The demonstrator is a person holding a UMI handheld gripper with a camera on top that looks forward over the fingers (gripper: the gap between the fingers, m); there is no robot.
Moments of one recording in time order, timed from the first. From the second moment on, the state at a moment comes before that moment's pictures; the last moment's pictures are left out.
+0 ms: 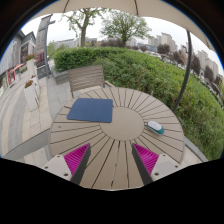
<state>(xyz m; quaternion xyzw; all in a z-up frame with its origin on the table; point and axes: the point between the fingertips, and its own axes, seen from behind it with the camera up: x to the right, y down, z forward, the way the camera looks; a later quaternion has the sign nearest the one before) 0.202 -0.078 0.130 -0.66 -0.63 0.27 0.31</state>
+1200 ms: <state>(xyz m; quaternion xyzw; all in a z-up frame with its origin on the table) 0.071 0.189 -0.002 -0.68 -0.58 0.25 0.37</state>
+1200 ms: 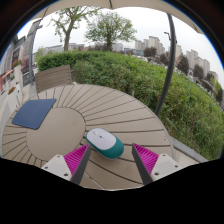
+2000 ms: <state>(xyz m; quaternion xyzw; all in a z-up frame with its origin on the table) 0.021 0.218 -0.016 -0.70 -0.59 0.24 0.33</state>
